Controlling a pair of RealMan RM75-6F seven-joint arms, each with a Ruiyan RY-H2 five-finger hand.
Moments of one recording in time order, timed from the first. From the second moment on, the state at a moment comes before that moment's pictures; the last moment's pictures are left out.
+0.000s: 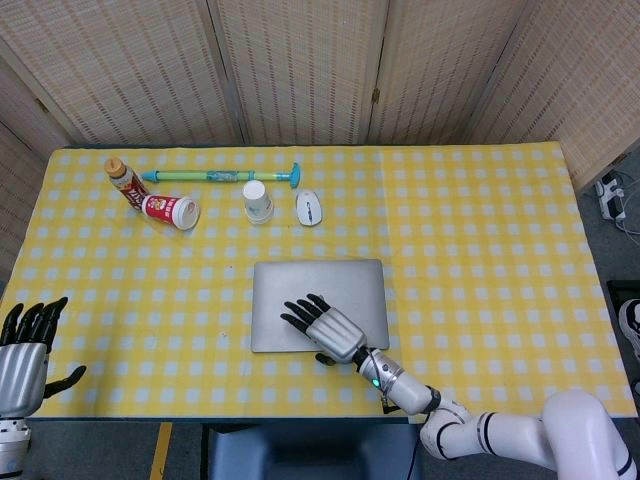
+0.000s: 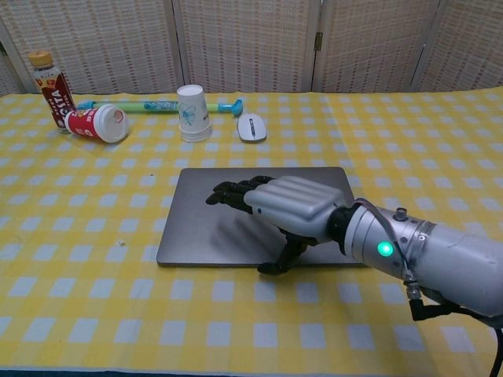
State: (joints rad) left arm -0.07 -1.15 -0.05 -1.70 1.49 1.55 0.24; right arm 0.76 -1.81 0.13 -1.30 -1.48 0.81 -0.25
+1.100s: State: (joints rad) left arm -0.07 -1.16 -0.06 -1.68 1.47 1.53 0.22; right arm 0.81 -1.84 0.12 -1.24 -1.42 0.82 -0.30
